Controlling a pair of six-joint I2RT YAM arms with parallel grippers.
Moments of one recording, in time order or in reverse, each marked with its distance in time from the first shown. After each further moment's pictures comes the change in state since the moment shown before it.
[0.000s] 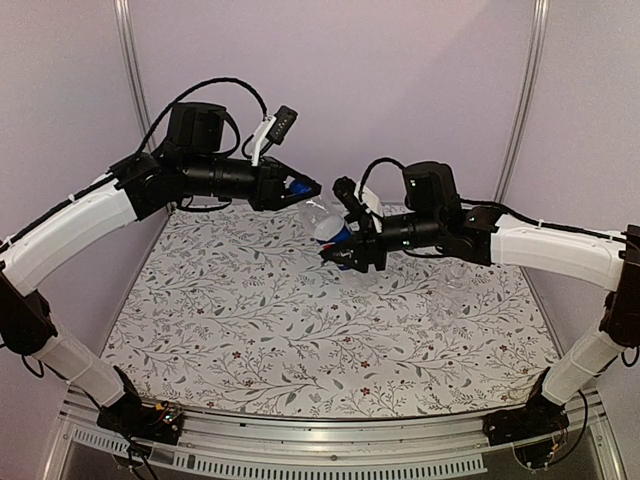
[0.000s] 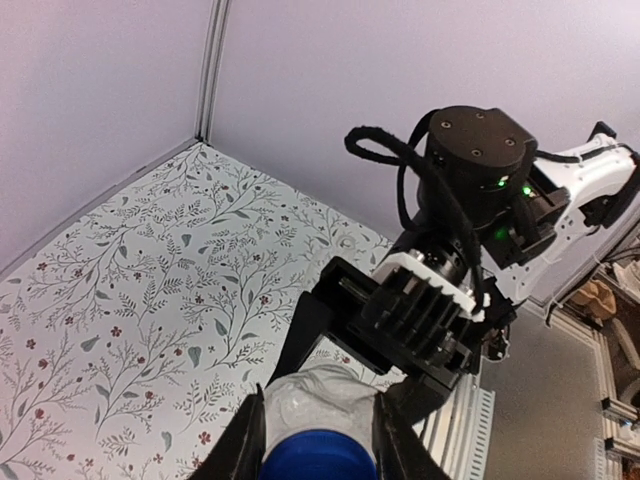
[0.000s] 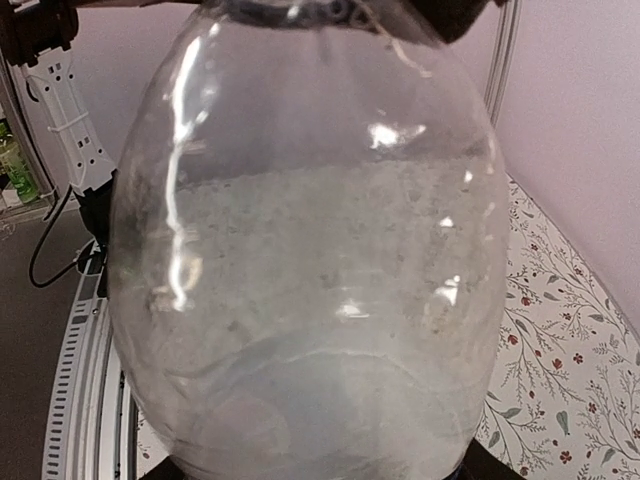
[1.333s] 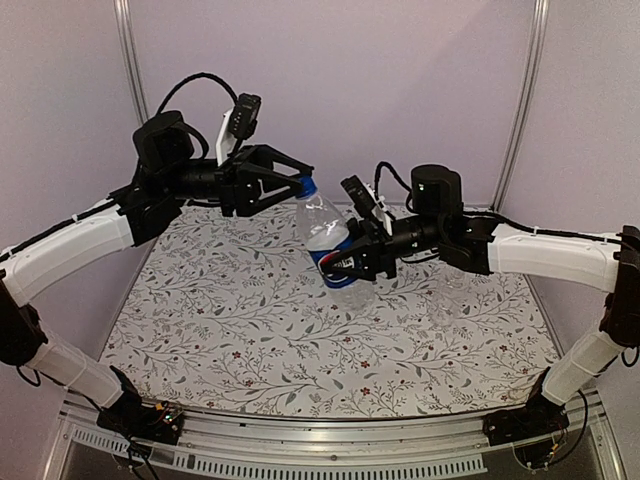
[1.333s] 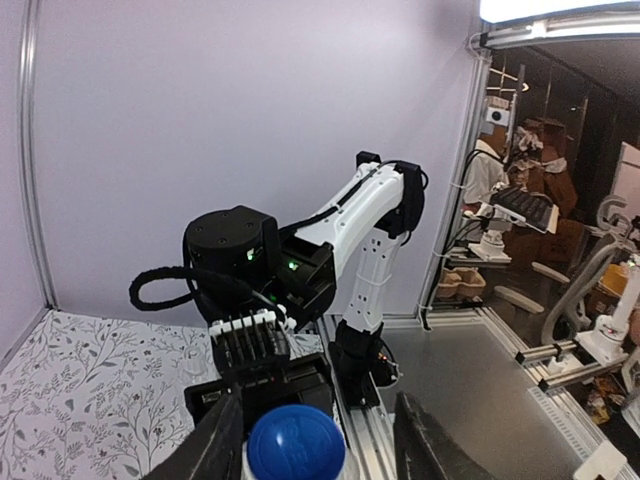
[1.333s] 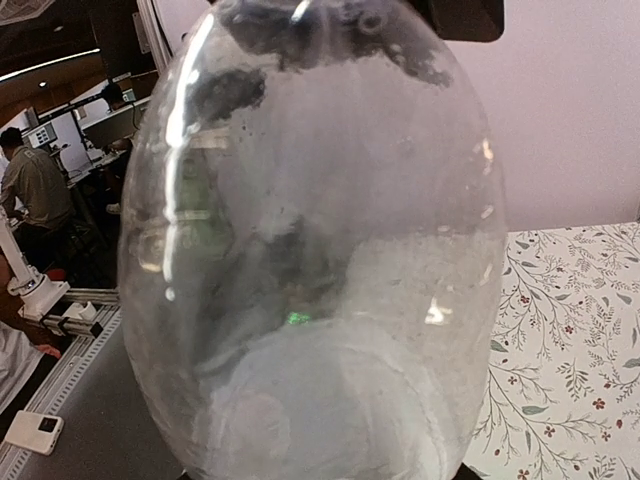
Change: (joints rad) left arm 0.080 -0.092 -0.267 0.669 0.536 -0.109; right arm 0.000 -0.001 -0.078 0.265 -0.460 0.246
